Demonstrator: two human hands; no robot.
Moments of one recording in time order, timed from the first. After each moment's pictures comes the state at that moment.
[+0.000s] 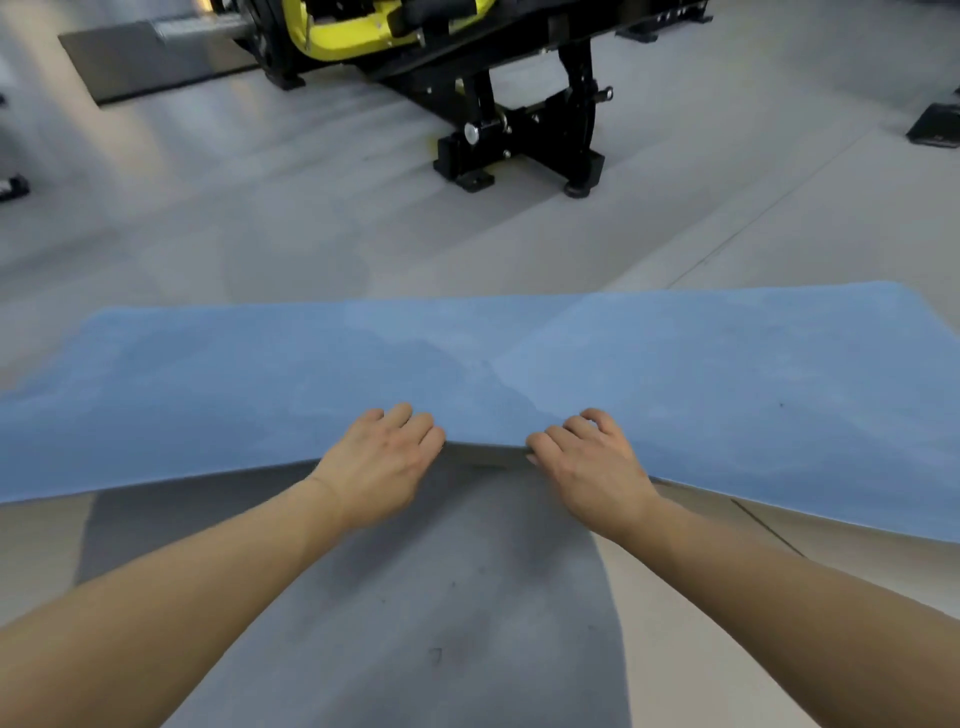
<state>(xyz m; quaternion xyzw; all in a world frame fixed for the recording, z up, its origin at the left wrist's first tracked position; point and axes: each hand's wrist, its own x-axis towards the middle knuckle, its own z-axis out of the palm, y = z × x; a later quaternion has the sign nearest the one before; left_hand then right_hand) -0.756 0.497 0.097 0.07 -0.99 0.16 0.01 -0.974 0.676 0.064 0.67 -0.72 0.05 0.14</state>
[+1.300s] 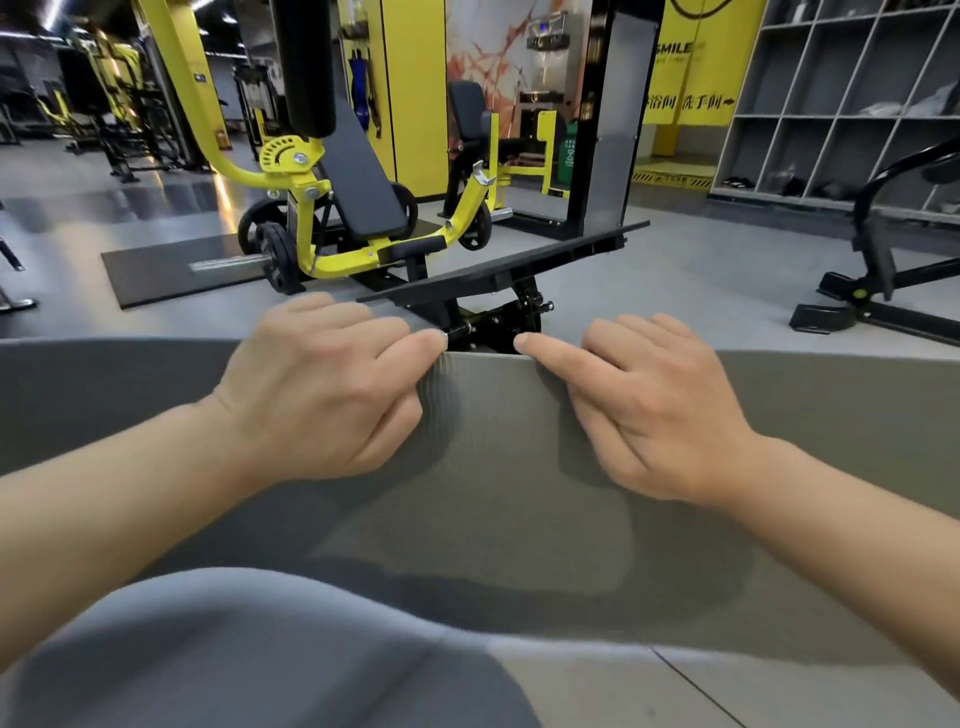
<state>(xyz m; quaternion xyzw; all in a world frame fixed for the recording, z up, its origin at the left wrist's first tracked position) -0.806 0.498 0.422 0.00 -0.90 0.29 0.33 -1.016 0.678 0.402 0.68 -0.61 0.17 0.38</state>
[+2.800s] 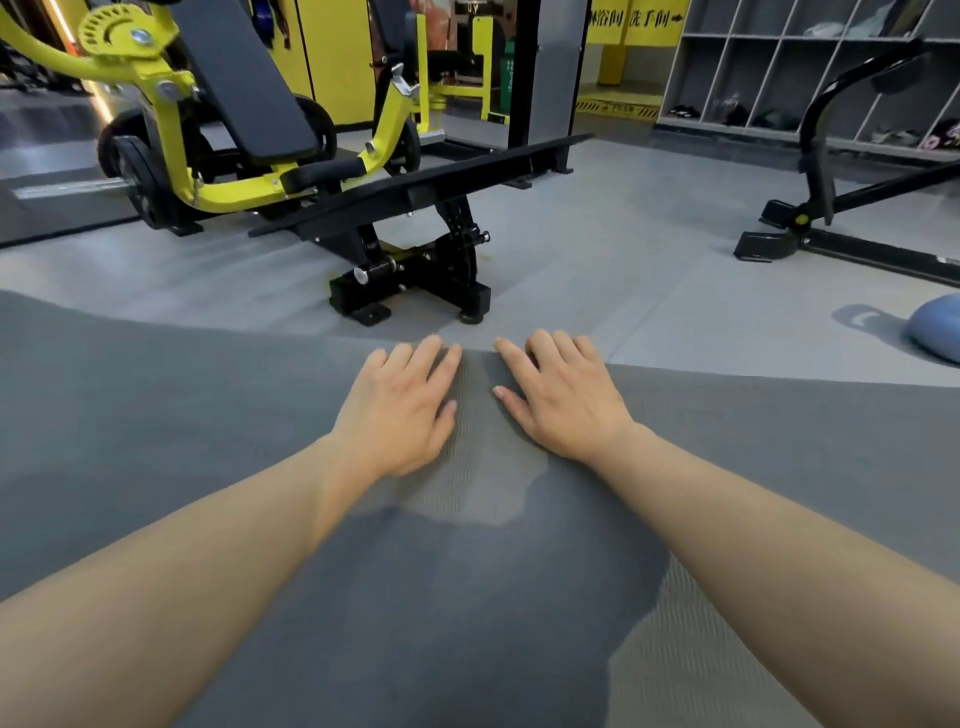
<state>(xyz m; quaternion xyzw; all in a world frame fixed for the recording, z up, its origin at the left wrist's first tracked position) -1.018 0.447 0.184 0.12 -0.95 0.21 0.19 -1.176 0.610 0.194 0.56 -0.75 0.04 0.35</state>
